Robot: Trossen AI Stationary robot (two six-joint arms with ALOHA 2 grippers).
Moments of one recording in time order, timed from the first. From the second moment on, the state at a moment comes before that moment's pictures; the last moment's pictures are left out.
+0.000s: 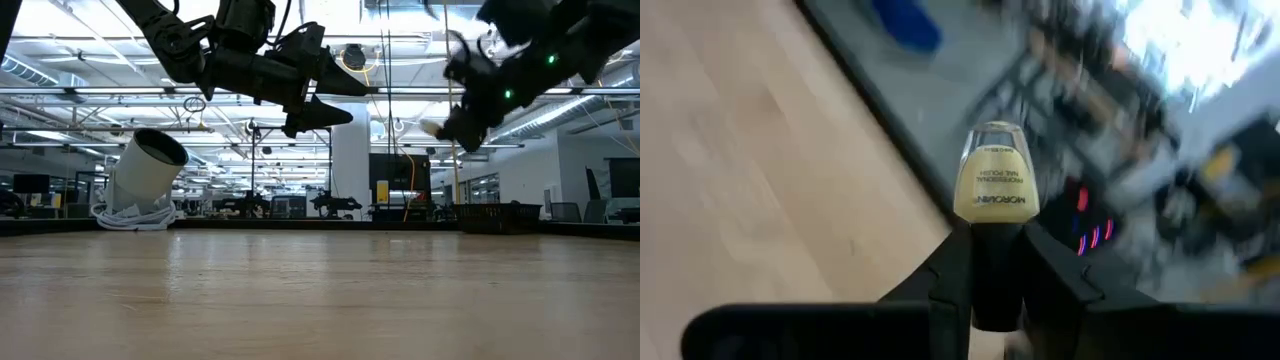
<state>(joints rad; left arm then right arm) 0.19 1.71 0.90 0.65 0.08 -0.27 -0.01 1.11 0.44 0.28 0.96 -0.33</state>
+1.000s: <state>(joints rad) 0.19 1.71 0.90 0.65 0.08 -0.27 -0.57 1.08 0.27 0.13 0.73 0.07</state>
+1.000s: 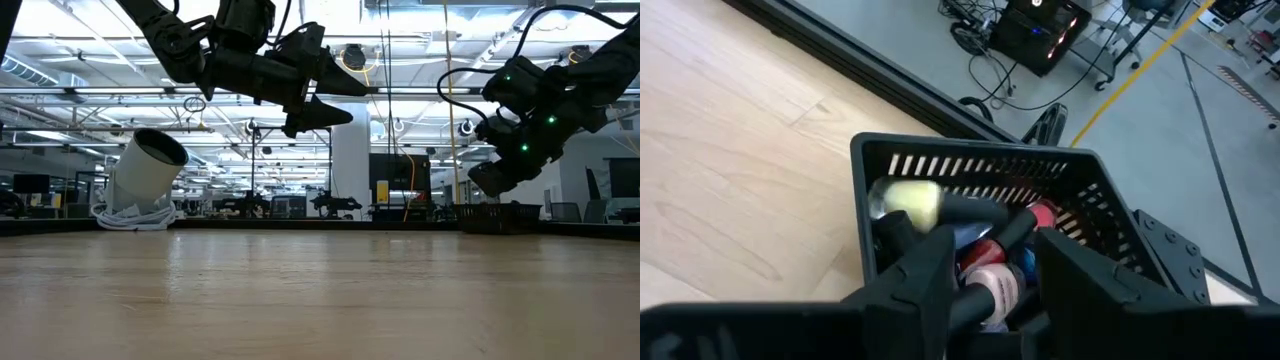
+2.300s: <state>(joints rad) 0.20 1.70 0.90 0.89 0.18 -0.48 -0.38 0.92 0.27 0.48 -0.13 0.07</state>
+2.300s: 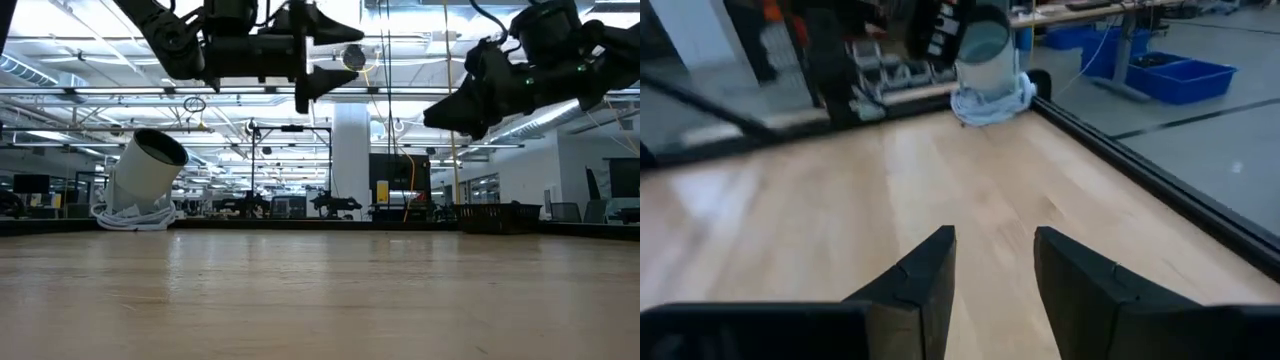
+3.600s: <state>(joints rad) -0.05 0.16 0.04 0.12 -0.42 -0.14 -0.41 0.58 0.26 0.26 -0.29 0.09</state>
